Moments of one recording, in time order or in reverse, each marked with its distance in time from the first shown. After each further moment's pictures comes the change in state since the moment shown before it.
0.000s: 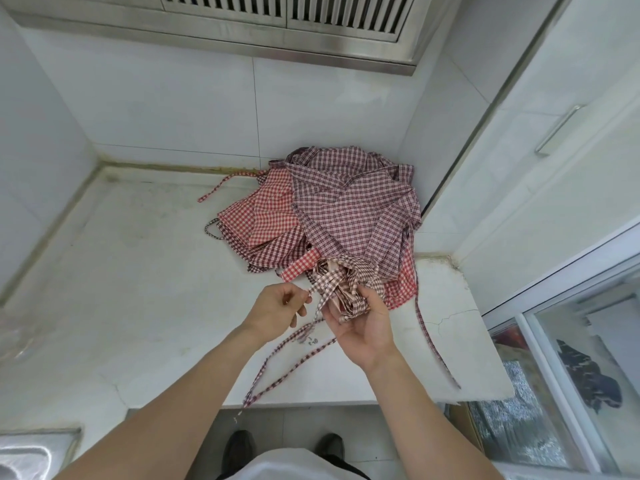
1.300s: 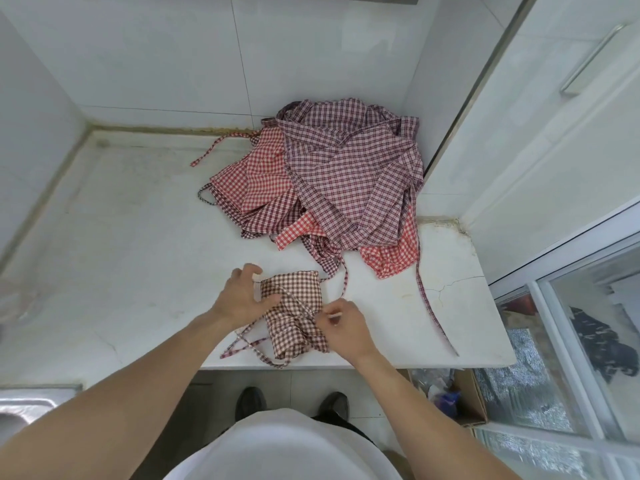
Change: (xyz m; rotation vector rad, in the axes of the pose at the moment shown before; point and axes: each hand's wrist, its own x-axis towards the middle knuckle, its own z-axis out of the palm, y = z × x) left_hand 0.012 -0.077 -0.012 0.633 0.009 -0.135; right_hand 0.021 0.035 -0.097 -1.544 0.100 -0.250
